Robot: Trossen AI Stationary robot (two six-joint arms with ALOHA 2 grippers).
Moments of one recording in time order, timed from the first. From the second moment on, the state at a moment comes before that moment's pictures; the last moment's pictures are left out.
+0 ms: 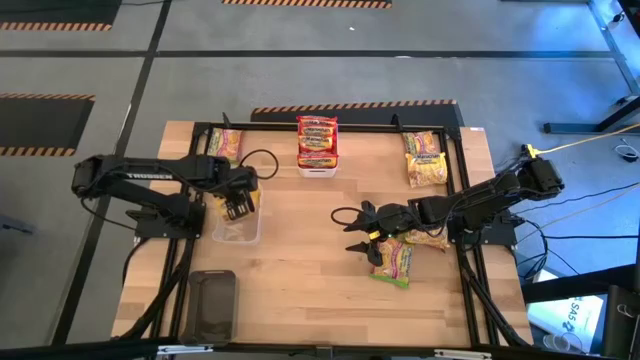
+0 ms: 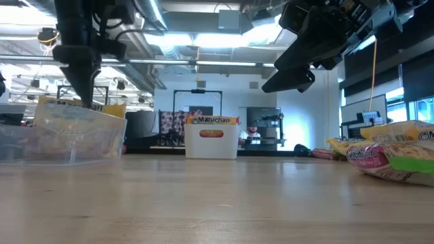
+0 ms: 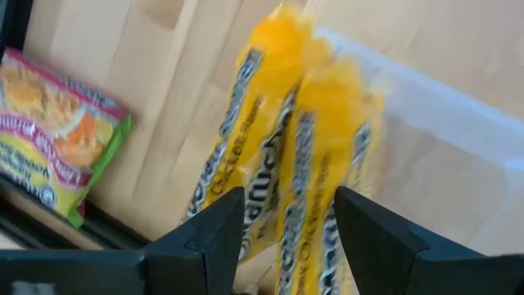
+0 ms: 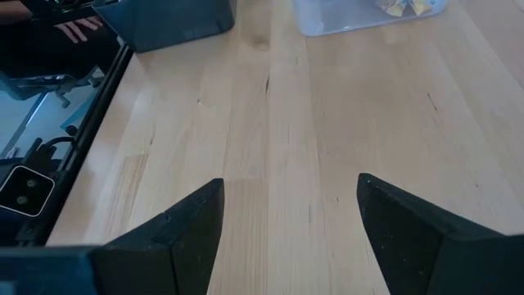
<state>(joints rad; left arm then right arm) 0.13 1.12 0.86 -1.11 -0.26 -0.30 0.20 1.42 0.68 0.19 -0.02 0.28</state>
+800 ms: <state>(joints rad) -0.24 1.40 0.78 0.27 -0.22 -0.25 0.09 1.22 0.87 -0.61 0.43 0.39</state>
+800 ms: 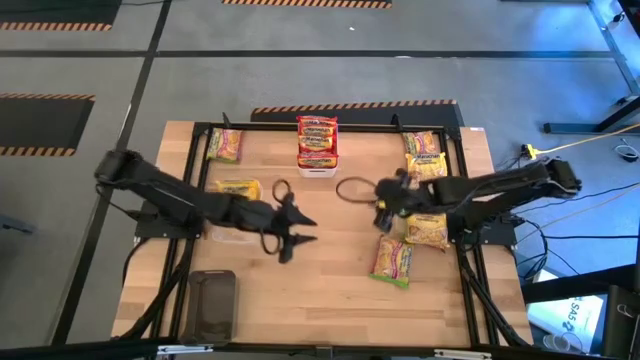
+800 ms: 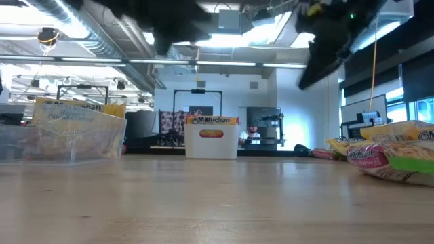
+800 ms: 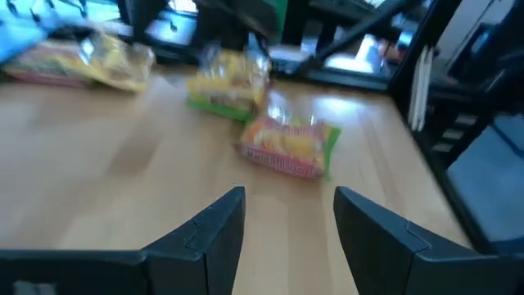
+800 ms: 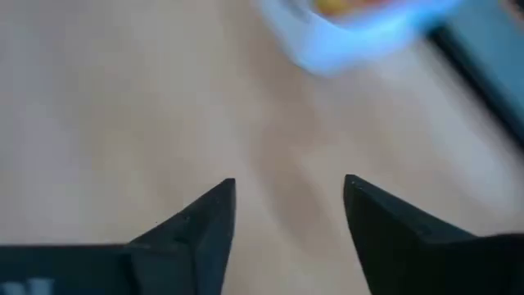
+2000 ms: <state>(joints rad) -0.26 1.76 0.79 0.46 -0.22 -0.31 0.31 1.28 0.74 -1.37 -0.19 0.99</state>
